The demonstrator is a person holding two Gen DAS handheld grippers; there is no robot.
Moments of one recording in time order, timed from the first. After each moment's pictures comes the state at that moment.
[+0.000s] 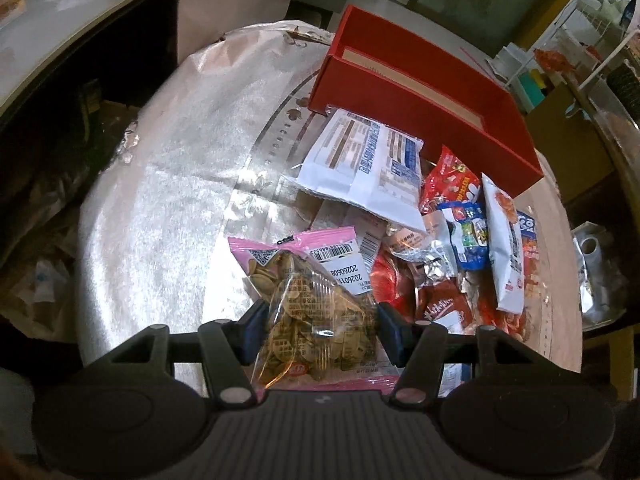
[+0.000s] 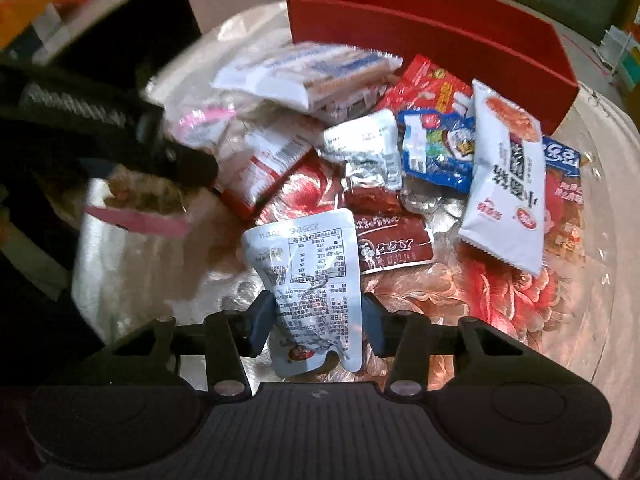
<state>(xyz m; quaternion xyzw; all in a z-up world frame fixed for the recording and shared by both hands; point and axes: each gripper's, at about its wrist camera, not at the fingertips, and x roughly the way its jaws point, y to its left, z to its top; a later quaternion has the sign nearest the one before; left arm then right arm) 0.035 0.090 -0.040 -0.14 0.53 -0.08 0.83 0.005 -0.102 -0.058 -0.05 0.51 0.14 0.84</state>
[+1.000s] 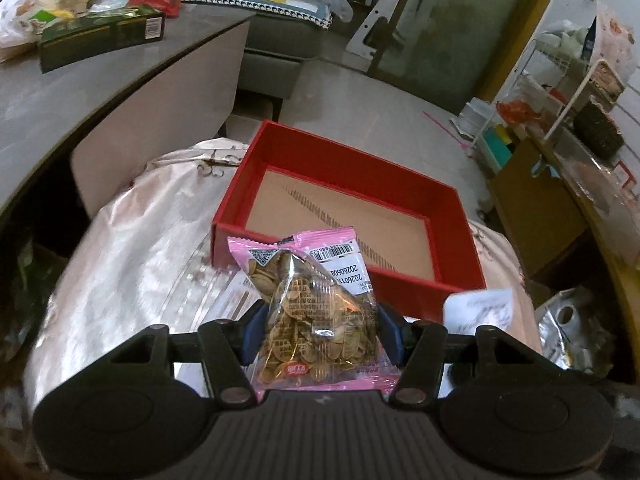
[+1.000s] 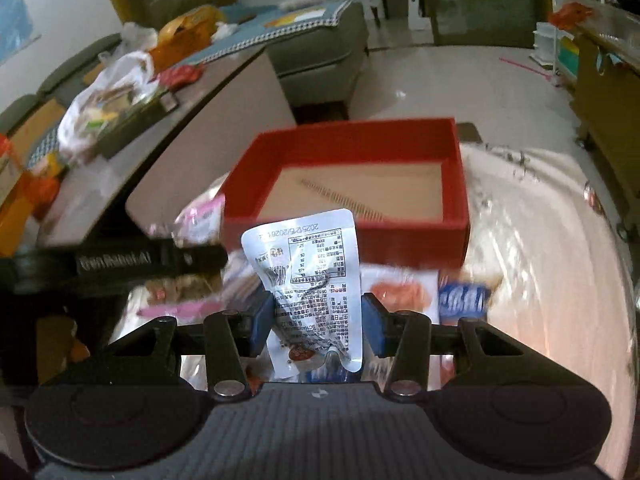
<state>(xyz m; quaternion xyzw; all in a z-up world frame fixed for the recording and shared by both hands) 0.130 0.023 0.013 -0.12 0.43 -0.11 0.89 0.096 -0.185 0.019 0.10 0.39 0.10 0.91</state>
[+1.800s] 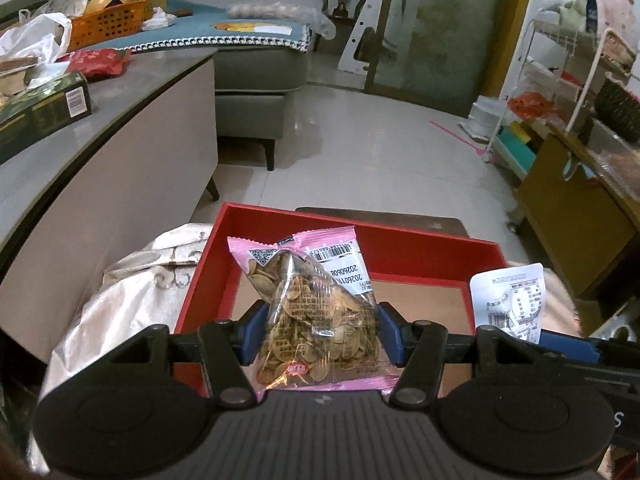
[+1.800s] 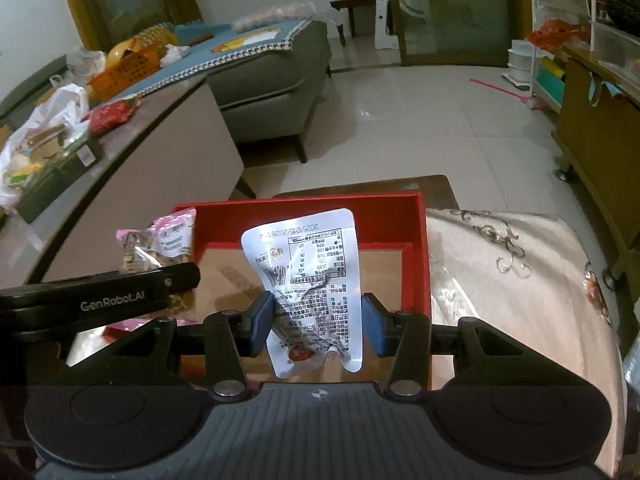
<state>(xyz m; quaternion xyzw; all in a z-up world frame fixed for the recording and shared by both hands) 0.249 -0.027 -0.004 -0.04 0.40 -0.09 0.91 0.214 -0.216 0.005 0.09 0.38 0.04 0.92</state>
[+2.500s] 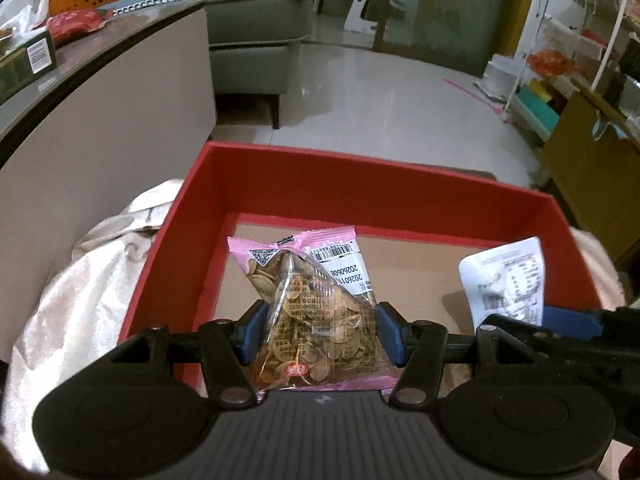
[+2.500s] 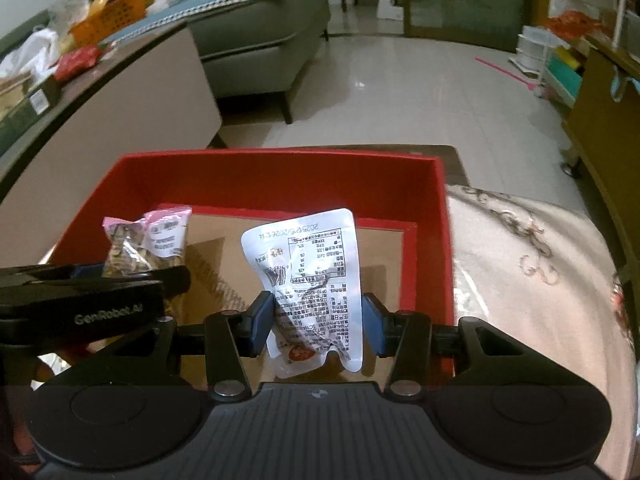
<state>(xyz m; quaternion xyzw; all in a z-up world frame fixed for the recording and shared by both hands) 0.280 -0.039 -0.058 -0.01 0.45 -0.08 0.89 0.263 -0.203 -0.042 0.04 0.42 0.04 0.90</state>
